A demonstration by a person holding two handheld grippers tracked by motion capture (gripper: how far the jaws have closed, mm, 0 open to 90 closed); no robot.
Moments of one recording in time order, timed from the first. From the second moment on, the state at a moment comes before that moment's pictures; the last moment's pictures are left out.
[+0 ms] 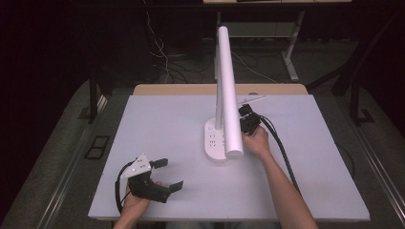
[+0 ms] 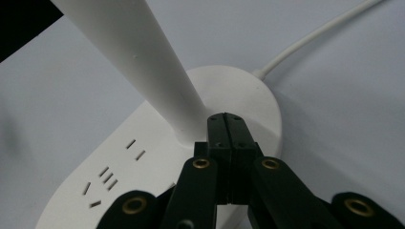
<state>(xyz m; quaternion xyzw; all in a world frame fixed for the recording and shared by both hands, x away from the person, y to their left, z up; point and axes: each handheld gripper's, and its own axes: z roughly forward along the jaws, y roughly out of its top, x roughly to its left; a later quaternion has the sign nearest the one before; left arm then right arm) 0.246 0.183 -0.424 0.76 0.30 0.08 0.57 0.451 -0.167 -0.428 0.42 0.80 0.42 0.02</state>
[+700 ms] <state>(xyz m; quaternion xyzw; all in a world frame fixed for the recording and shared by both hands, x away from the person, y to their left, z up) 0.246 0.183 -0.424 0.76 0.30 0.09 0.57 0.440 -0.186 -0.399 0.41 0.80 0.43 0.03</state>
